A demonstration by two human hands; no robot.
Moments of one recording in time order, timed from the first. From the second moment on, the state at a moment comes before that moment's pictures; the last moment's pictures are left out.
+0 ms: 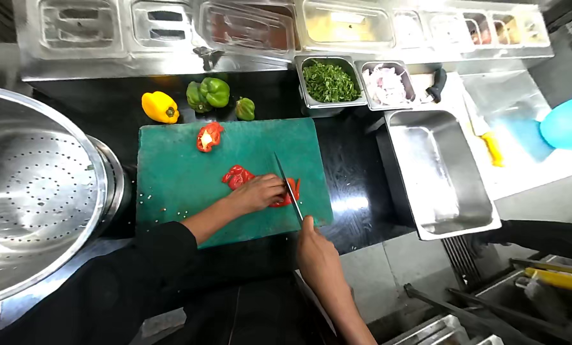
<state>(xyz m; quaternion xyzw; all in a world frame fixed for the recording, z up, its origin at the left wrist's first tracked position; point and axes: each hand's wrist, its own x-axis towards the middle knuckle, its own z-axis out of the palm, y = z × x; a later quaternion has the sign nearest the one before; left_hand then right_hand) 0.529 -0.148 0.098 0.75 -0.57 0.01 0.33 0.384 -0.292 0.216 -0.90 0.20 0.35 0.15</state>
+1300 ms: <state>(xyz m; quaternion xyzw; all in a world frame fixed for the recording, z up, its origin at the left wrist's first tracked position) 0.541 -0.126 0.097 0.74 -0.57 -0.05 0.37 0.387 -0.256 0.190 -0.90 0.24 0.32 0.19</state>
